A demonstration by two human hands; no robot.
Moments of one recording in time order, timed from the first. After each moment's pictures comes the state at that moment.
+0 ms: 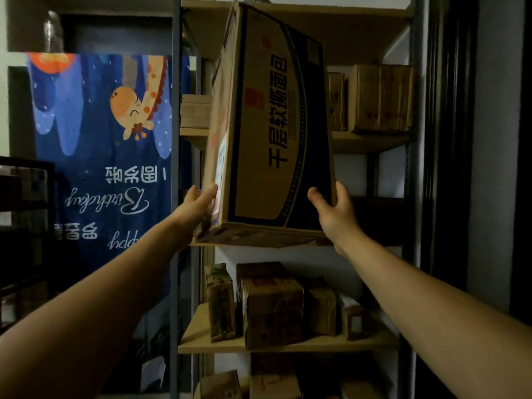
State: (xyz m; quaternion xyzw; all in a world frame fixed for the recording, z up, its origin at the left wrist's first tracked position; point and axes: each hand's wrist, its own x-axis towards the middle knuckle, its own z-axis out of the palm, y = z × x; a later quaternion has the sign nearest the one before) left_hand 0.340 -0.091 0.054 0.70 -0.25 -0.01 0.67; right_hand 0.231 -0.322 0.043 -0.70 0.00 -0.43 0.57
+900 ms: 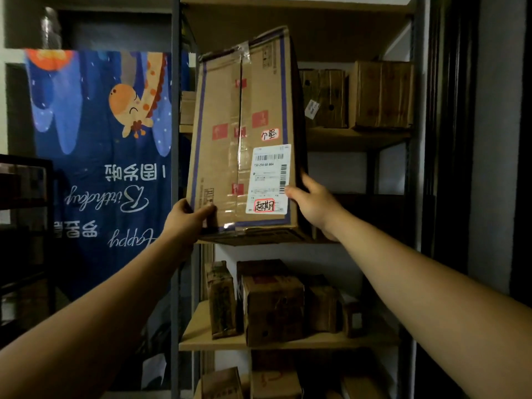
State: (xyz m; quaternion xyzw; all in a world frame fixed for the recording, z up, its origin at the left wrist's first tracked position) left_hand 0.352 -0.092 0.030 0.65 -0.17 0.09 0.73; right_hand 0.232 -0.295 0.068 -0.81 -0.04 -0.31 0.50
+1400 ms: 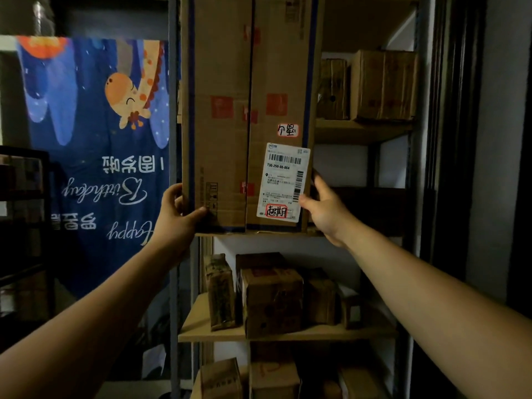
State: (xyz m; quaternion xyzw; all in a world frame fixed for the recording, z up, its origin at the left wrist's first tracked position) left_hand 0.339 -0.078 0.015 0.57 -0.28 0.10 0.77; right_hand 0.239 -0.314 0.044 -0.77 -0.02 -0.32 0.55
